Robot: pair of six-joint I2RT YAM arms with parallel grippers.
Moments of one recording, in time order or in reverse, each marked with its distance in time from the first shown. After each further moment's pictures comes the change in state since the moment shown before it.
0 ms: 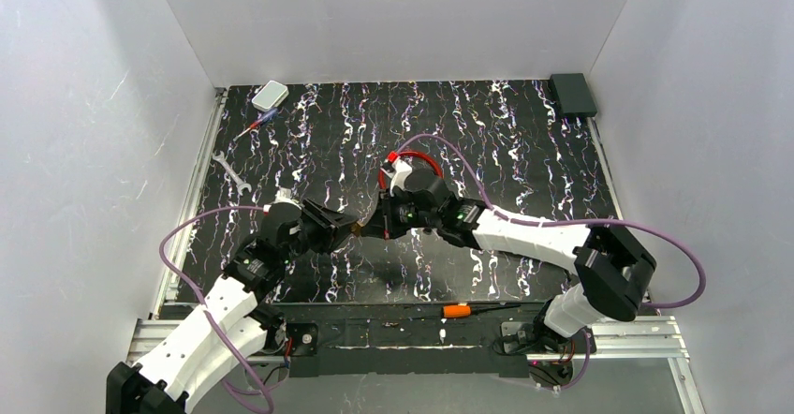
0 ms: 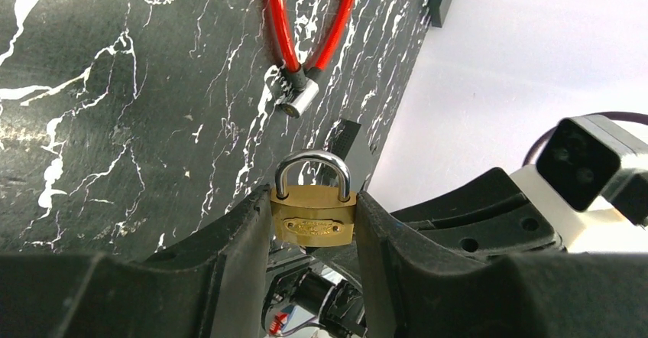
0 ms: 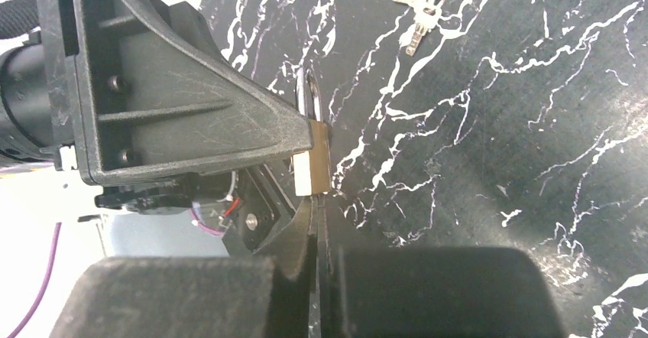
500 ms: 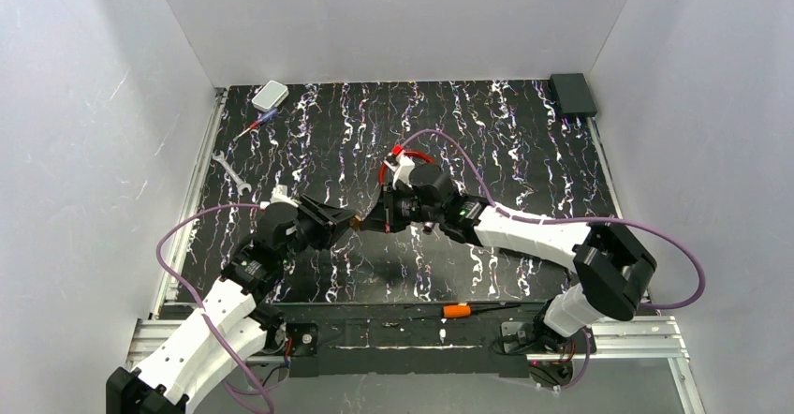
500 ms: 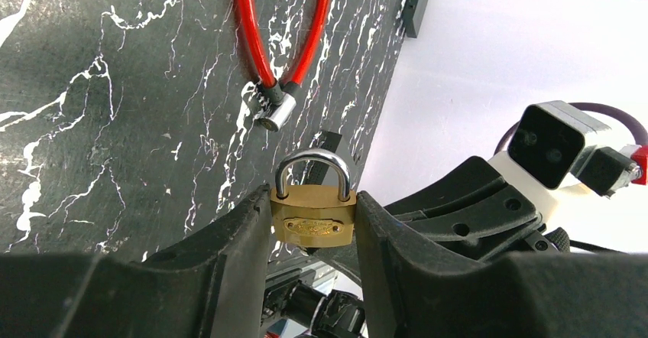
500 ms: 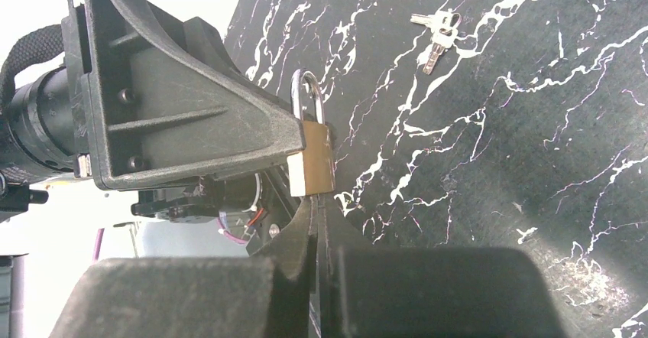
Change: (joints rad) left arm 0.009 -0.027 0.000 0.041 -0.019 0.009; right arm -0.038 0.003 -0.007 0.071 -0.057 0.060
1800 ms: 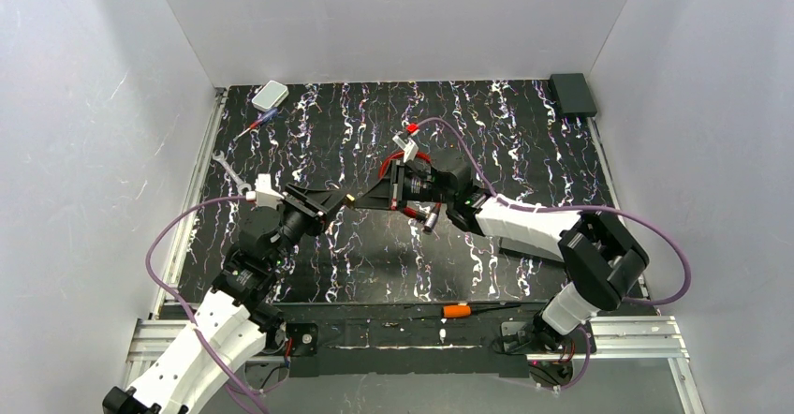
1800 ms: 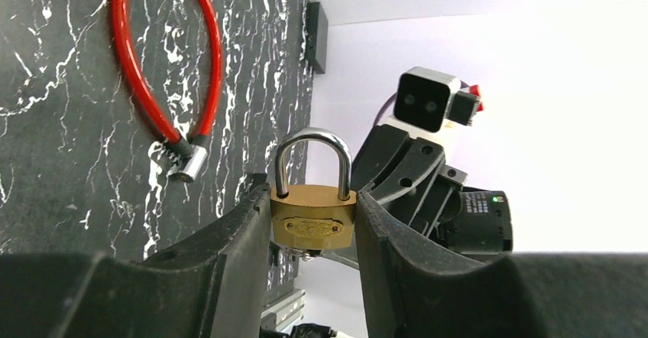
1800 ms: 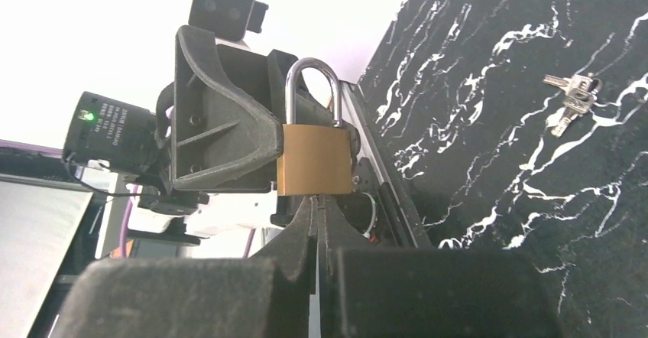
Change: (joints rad) left arm 0.011 -0.102 0.000 0.180 -0.063 0.028; right arm -0.126 0.062 -0.030 0.412 -0.293 0.310
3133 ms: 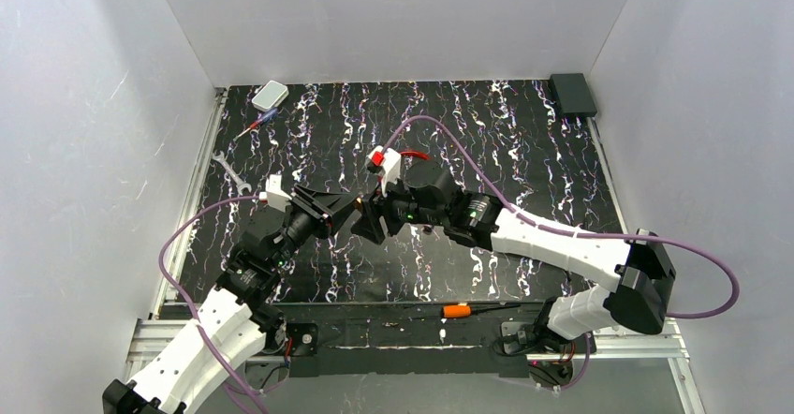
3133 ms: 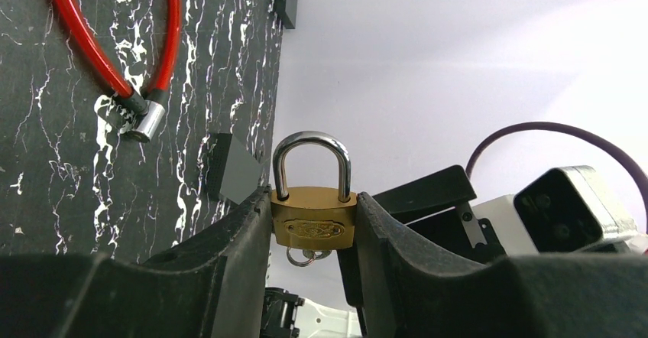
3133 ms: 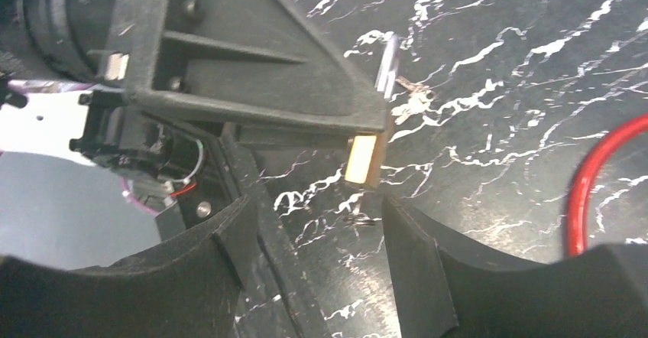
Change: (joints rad) left arm -0.024 0.025 -0.018 0.067 0.083 -0.092; right arm 0.249 -0.187 0.203 -0.668 0.413 -0.781
